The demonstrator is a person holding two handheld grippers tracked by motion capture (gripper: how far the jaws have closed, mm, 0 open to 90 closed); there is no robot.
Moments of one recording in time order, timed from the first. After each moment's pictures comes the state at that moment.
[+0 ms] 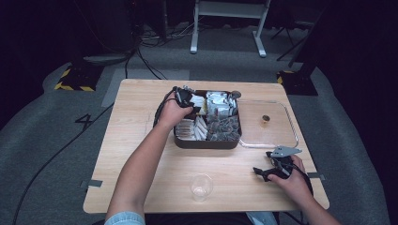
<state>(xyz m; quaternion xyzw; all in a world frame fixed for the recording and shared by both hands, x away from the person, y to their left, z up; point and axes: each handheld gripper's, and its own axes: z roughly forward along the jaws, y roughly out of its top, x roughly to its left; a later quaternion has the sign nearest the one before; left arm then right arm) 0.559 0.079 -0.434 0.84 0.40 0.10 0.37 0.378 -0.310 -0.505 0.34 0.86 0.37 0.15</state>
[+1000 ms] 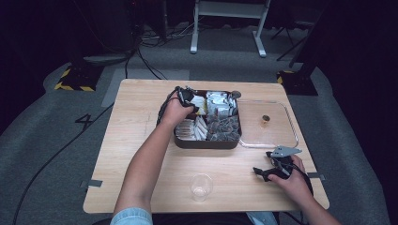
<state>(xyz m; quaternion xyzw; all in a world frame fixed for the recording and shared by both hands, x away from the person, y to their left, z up) 0.574 0.073 -0.447 0.85 0.40 0.10 0.33 0.378 -0.310 -0.505 0.34 0.86 0.37 0.15</state>
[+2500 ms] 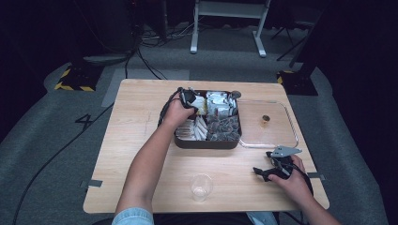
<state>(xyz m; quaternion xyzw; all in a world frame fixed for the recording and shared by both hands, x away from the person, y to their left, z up) 0.571 0.070 -0.443 0.87 0.38 0.10 0.31 0.378 -0.310 -0.505 0.34 0.86 0.37 0.15</state>
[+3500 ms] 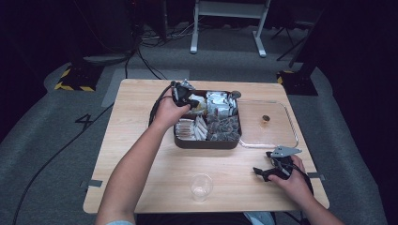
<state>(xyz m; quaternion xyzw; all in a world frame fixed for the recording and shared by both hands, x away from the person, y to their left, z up) 0.516 0.087 -0.373 0.85 0.33 0.12 0.40 0.378 -0.310 -0.505 0.34 0.86 0.37 0.15</state>
